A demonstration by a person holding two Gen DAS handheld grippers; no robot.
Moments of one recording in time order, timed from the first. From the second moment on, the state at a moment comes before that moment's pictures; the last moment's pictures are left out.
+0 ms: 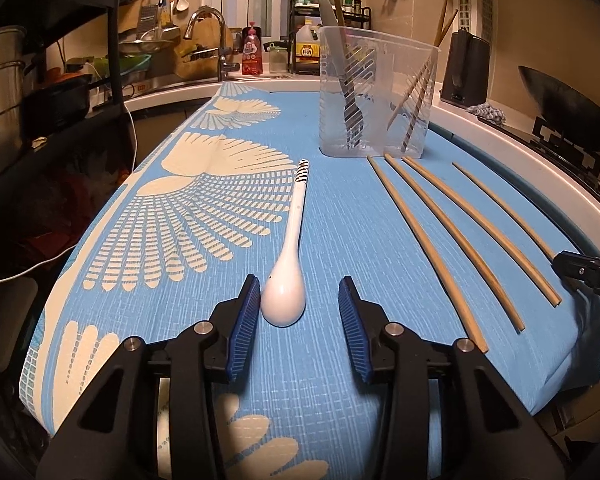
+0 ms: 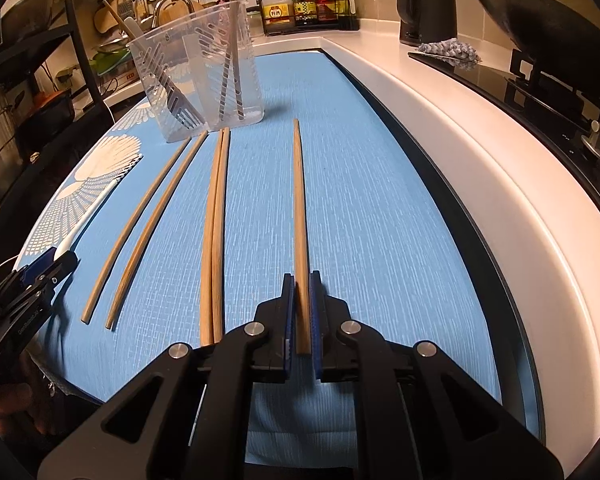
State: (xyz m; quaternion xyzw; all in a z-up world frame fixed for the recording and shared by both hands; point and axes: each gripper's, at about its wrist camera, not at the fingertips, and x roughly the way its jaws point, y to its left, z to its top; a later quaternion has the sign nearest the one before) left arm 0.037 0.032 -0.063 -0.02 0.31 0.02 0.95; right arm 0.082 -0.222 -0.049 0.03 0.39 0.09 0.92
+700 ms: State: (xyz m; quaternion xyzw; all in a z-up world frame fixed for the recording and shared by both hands) left arm 0.034 0.039 -0.064 -0.02 0.30 0.02 0.95; right arm 0.077 -0.223 -0.051 0.03 0.37 0.10 0.92
